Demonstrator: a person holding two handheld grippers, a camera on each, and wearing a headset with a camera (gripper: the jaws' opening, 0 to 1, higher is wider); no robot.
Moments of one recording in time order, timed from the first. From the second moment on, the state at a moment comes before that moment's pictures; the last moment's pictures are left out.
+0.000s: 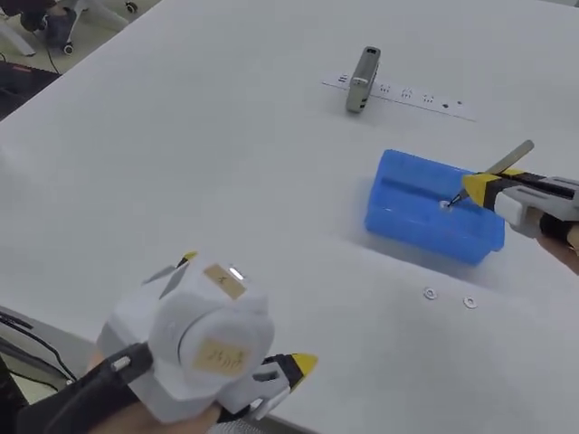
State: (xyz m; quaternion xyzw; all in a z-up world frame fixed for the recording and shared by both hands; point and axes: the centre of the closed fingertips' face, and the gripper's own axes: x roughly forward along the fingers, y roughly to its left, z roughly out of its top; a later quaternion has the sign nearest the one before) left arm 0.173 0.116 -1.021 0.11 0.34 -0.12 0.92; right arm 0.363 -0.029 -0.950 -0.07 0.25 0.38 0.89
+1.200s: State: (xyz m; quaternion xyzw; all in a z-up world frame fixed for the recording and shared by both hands) left arm 0.174 0.119 -1.020 0.12 0.34 -0.11 0.92; right arm 0.390 -0.012 -1.022 -0.12 0.30 0.37 0.87
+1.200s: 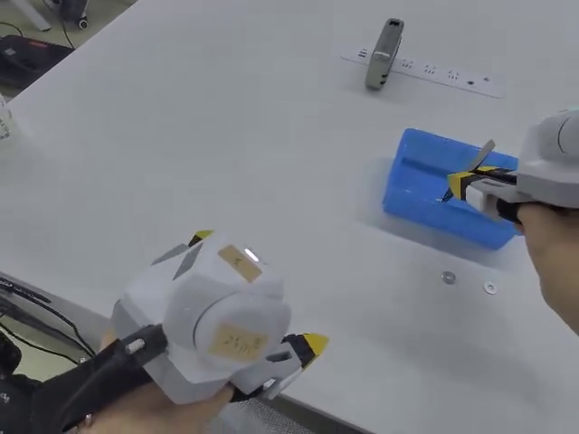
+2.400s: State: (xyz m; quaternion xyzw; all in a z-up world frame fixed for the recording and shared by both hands) left arm 0.173 0.122 -1.023 0.13 0.35 -0.11 0.92; right arm 0.392 -0.018 -1.027 -0.13 0.30 0.36 0.87
